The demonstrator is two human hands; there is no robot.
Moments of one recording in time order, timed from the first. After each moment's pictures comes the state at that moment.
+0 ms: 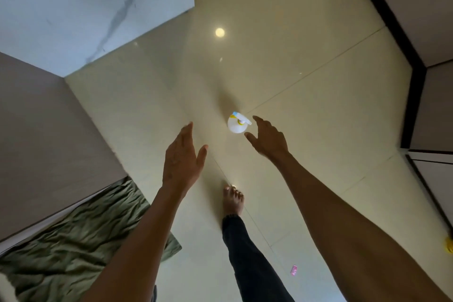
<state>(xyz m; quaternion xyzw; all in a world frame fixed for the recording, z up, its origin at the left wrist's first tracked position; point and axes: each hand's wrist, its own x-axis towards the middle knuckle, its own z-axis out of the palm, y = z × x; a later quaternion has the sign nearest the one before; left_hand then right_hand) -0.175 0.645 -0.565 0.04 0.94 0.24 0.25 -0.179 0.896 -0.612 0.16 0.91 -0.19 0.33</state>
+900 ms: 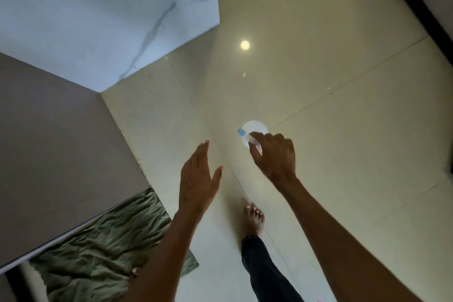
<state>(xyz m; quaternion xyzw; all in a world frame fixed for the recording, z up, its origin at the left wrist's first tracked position) -0.170 0.641 -0.569 0.02 0.95 0.24 0.19 -0.191 0.854 -0.608 0.03 0.99 -0.11 0.06</state>
